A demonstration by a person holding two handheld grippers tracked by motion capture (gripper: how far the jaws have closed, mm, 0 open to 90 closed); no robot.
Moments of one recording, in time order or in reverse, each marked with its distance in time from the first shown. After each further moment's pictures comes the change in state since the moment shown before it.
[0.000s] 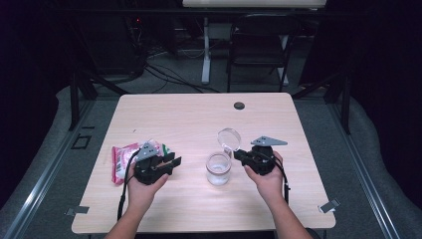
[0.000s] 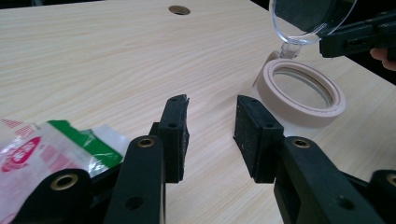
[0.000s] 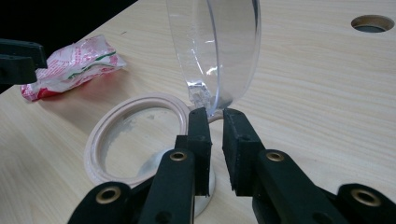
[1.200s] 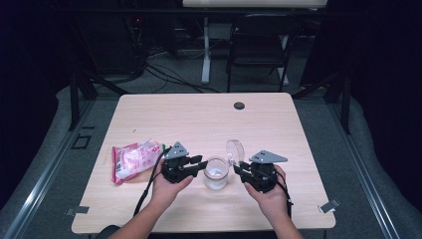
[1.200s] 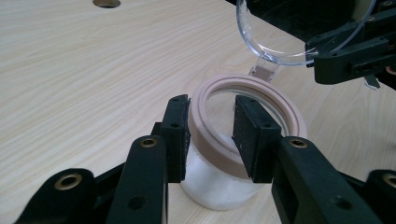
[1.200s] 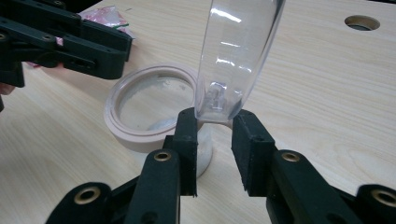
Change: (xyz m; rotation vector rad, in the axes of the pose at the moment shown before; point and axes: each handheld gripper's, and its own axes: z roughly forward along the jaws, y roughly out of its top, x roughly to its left) left arm -0.042 0.013 0.051 0.064 -0.172 0.096; right arm 0.035 -0.021 -0.032 0.029 -0.062 -0.095
